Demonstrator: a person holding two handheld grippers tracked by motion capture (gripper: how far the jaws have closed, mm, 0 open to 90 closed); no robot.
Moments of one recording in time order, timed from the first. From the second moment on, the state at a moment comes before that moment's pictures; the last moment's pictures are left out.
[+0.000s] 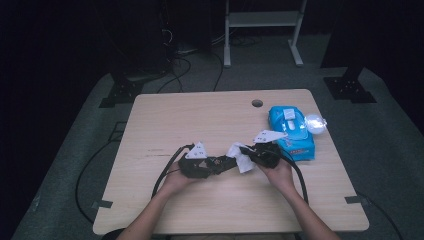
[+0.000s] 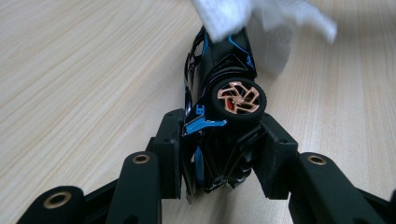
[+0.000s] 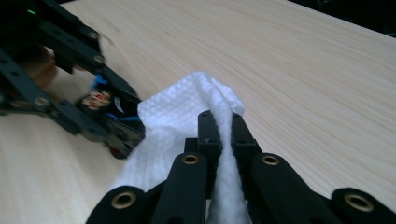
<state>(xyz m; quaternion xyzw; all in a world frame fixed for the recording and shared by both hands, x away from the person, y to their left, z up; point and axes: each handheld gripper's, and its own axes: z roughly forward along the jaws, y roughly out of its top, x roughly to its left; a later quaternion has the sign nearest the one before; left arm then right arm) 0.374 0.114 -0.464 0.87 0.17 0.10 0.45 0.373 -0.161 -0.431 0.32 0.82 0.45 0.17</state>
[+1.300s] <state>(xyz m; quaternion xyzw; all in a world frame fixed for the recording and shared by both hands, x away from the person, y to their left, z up) 0.376 0.116 -0.459 0.88 0.16 0.10 0.44 0.380 -0.187 -0.441 0.36 0.79 0.48 0.13</state>
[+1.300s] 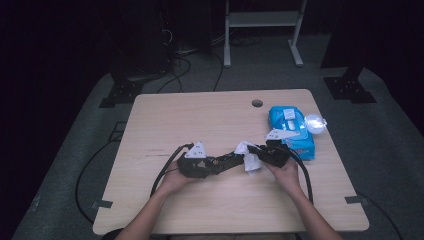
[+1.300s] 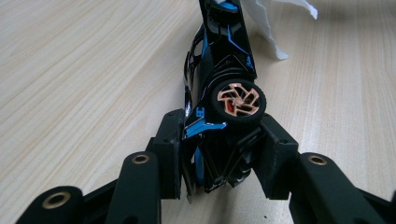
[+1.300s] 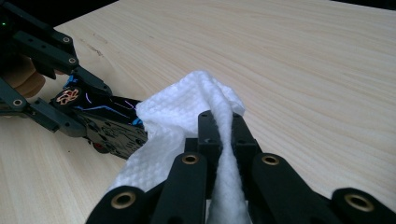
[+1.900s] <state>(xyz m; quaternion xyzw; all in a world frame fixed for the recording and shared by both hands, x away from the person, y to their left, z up) 0.376 0.113 -0.451 0.88 0.15 0.10 0.43 0.374 -0.172 -0.434 0.34 0.80 0.48 0.13</state>
